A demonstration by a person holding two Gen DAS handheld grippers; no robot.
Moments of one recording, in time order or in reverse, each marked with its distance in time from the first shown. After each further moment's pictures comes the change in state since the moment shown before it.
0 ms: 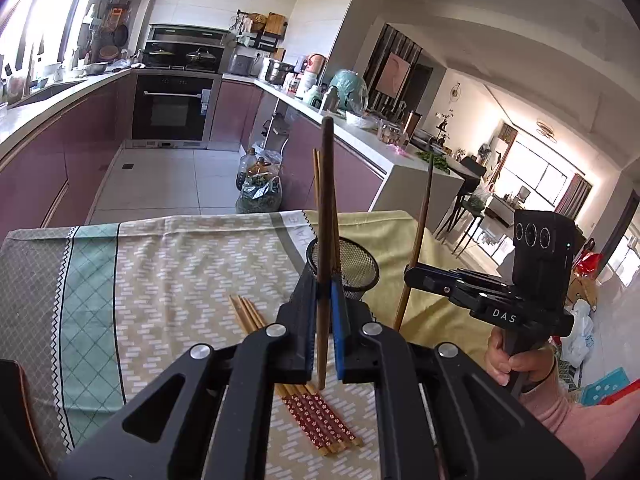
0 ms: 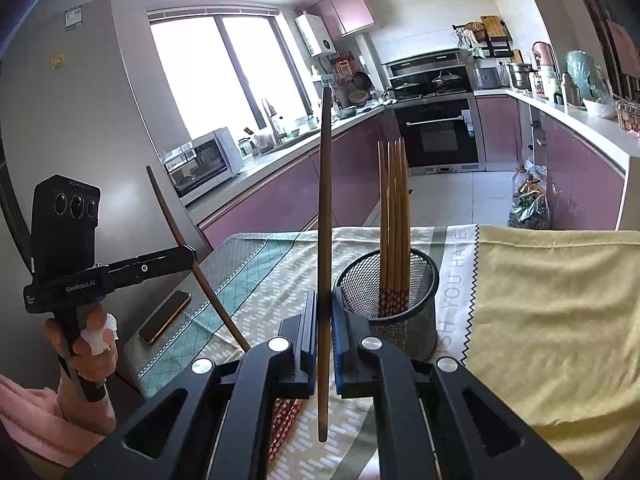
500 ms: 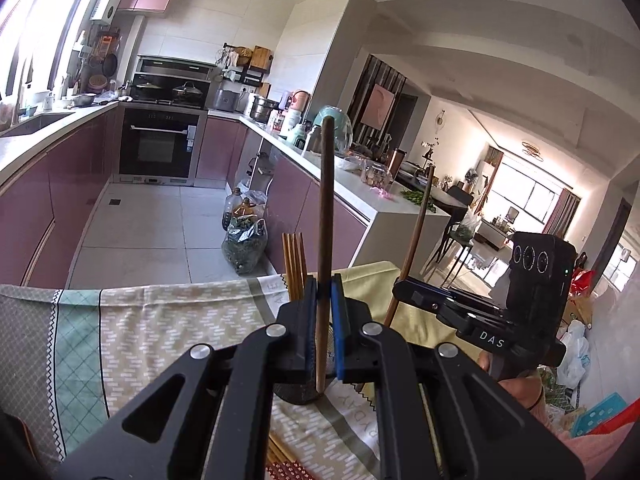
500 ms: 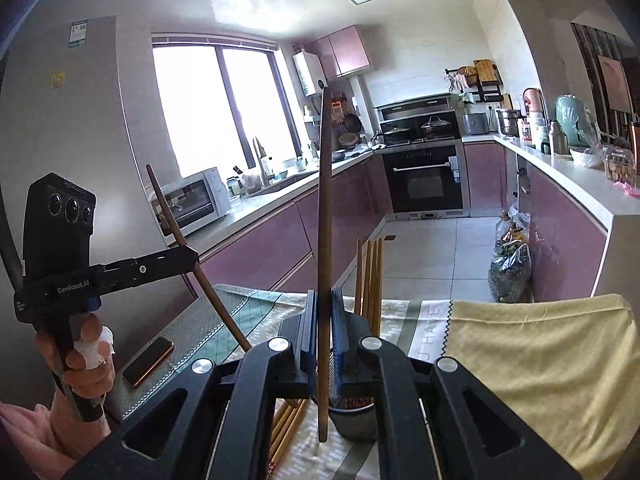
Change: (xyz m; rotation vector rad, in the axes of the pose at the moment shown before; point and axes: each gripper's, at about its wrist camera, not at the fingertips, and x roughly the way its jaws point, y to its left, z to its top) left arm 0.006 -0.025 0.068 0.029 -0.125 -0.039; right arm -0.017 -0.002 0.053 -0.050 -0.150 -0.066
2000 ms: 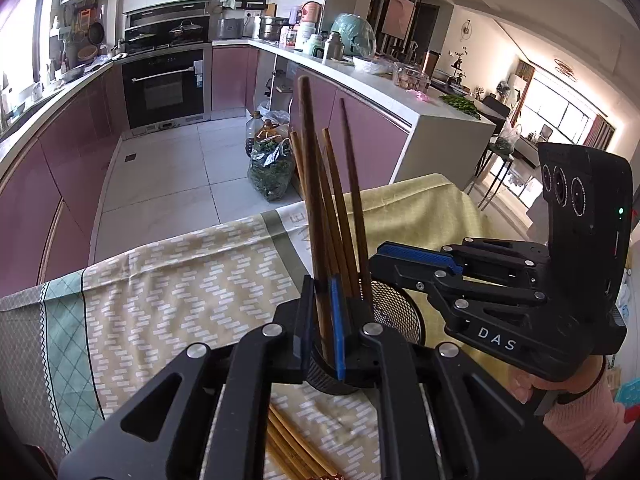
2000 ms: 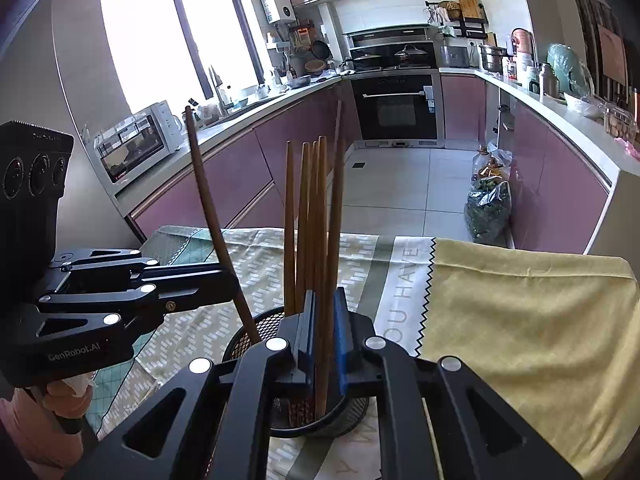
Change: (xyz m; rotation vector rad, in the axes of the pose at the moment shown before) left arm 0.148 0.016 -0.026 0.092 0.346 0.134; right arm 0.093 -0.032 -0.026 0.036 0.291 -0.119
